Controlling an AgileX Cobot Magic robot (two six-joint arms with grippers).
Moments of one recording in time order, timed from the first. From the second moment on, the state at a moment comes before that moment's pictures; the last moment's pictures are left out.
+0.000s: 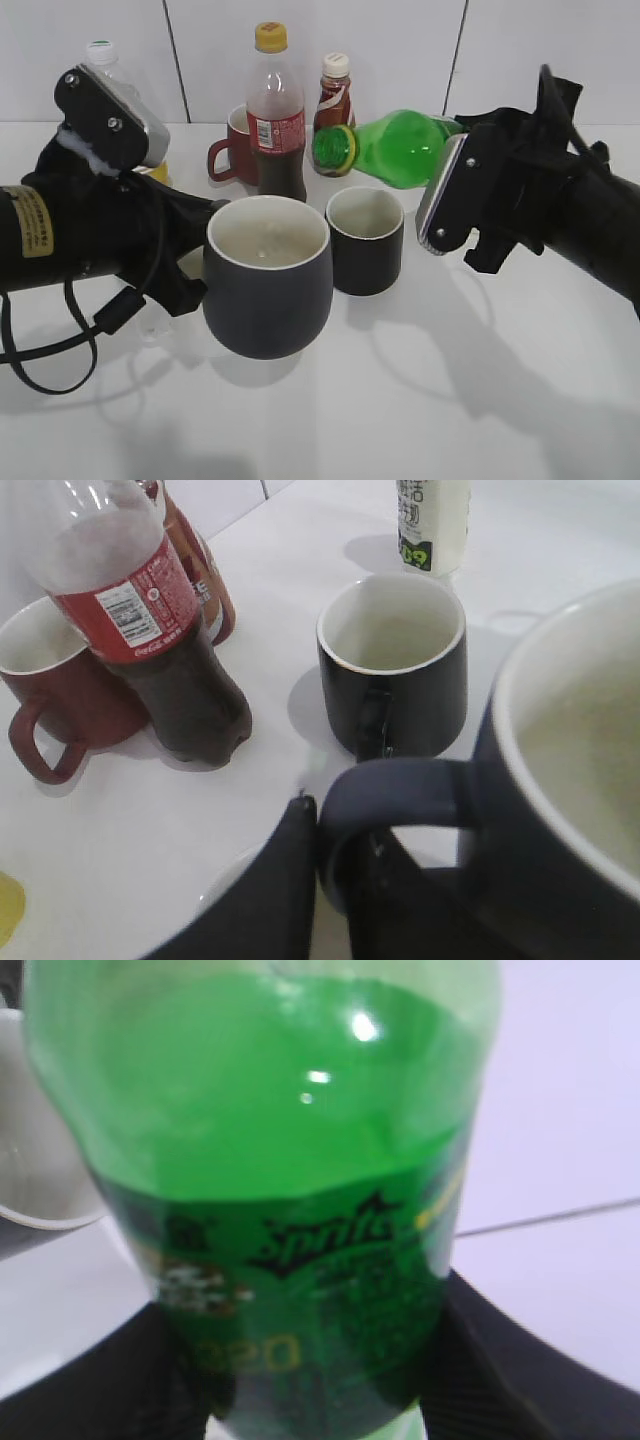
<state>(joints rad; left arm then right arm) -0.64 1.38 -0.57 0.36 -0.21 -0.13 0.61 1.53 -0.51 0.41 -0.74 -1.43</state>
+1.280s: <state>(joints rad) -0.72 1.46 -0.68 0.36 -0.07 -0.13 0.61 1.53 -0.52 0.33 -0.76 -1.69</state>
